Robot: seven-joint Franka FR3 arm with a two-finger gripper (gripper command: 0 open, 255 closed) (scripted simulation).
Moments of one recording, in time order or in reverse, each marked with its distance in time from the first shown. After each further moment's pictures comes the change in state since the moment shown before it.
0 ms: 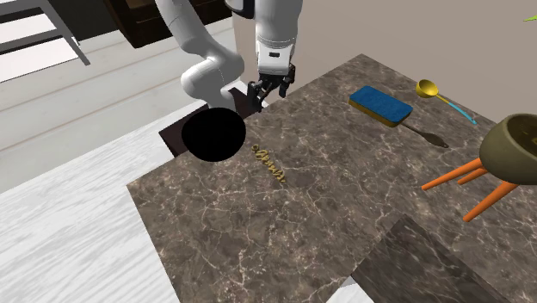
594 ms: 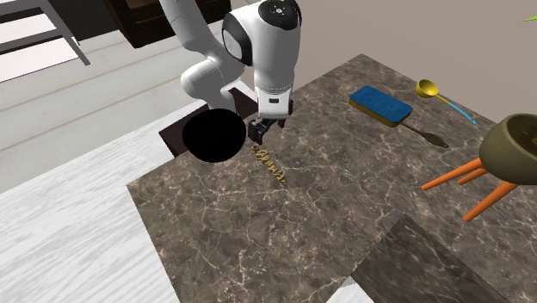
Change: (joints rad) arm -0.019 0.148 -0.094 -0.073 -0.055 0.243 -0.135
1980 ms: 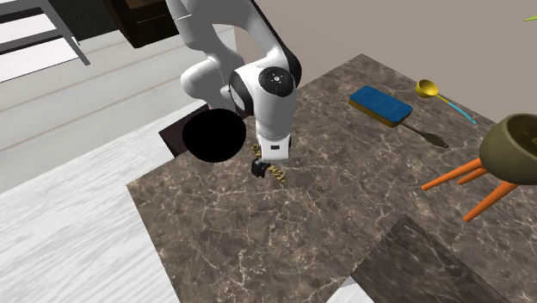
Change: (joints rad) arm -0.005 0.234 -0.083 -0.068 -0.017 0.326 -0.121
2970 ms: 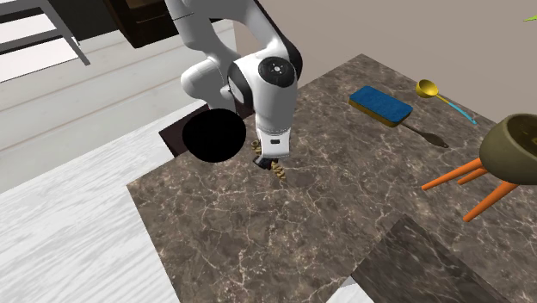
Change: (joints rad) arm 0.000 -0.031 0.005 0.030 -0.001 -0.060 0.004
